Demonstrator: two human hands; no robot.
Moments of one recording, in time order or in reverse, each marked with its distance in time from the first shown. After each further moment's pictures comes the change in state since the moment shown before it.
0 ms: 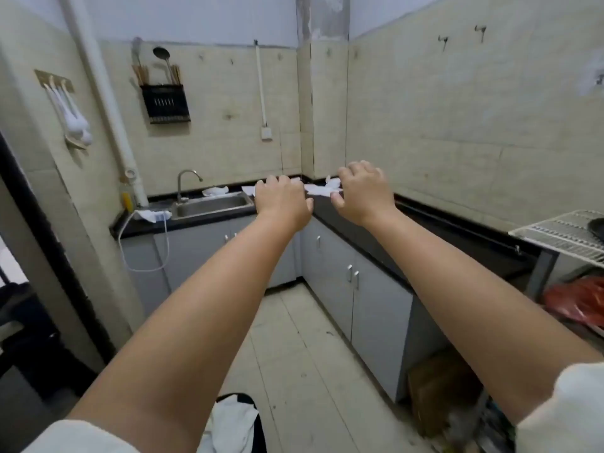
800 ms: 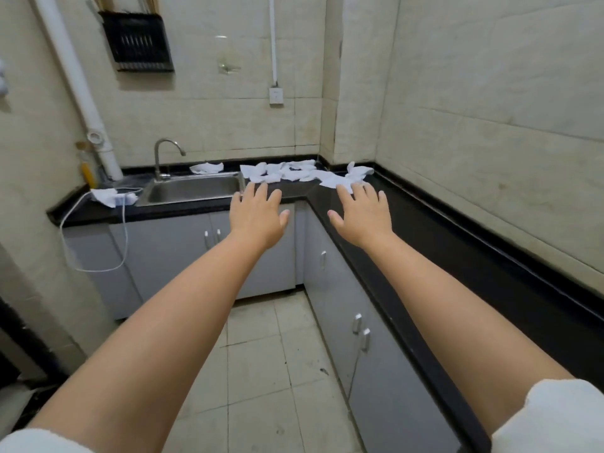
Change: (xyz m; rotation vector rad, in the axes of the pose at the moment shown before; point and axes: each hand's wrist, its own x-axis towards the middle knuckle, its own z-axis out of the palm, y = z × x) left_hand 0.345 0.007 0.274 0.011 -0.142 -0.122; right_hand 0.298 0.155 0.326 0.008 -0.233 -0.050
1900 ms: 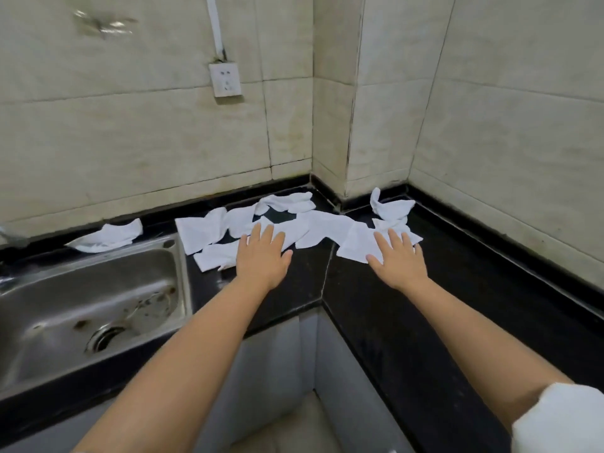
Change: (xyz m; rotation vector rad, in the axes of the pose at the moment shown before) left_hand 0.708 -0.100 0.365 -0.081 -0.232 0.184; right_hand 0.638 0.111 0.401 0.061 -0.327 0.342
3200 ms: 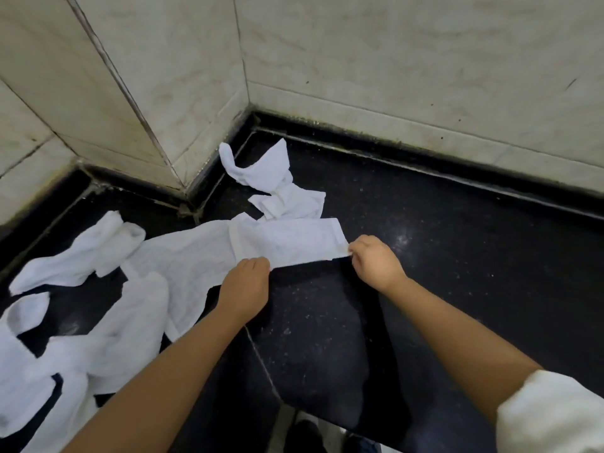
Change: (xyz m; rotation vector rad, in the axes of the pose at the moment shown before) left_hand 0.288 0.117 0.207 -0.426 -0.239 0.862; right_hand 0.128 0.119 0.135 0.176 -0.028 0.519
